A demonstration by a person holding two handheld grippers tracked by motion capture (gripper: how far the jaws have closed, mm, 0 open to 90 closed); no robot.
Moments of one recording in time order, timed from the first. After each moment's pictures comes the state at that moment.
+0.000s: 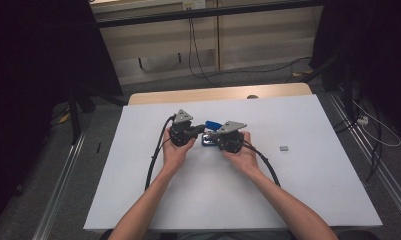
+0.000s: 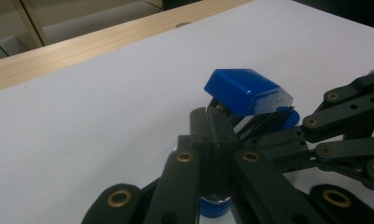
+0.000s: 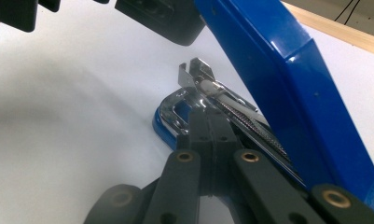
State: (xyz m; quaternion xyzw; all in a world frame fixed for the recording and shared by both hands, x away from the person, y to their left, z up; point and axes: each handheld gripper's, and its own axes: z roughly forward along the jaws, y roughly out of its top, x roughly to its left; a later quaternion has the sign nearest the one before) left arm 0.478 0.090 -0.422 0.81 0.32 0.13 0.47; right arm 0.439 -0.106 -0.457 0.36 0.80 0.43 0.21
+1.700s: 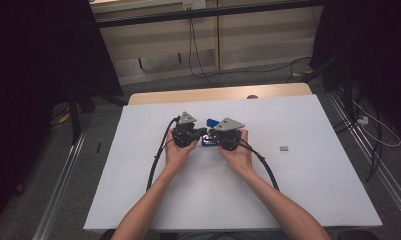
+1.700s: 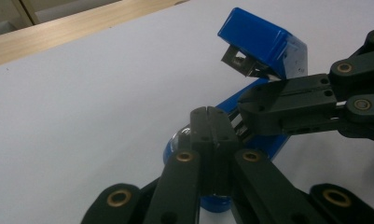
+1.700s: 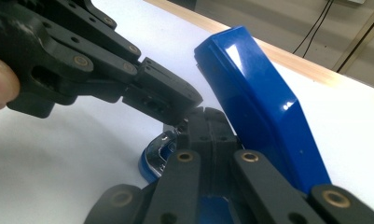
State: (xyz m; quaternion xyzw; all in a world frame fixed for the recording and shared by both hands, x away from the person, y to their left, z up) left arm 0.484 0.085 -0.438 0.83 0.32 0.13 0.45; right arm 0.439 -0.094 -0.446 0.37 0.77 0.45 0.27
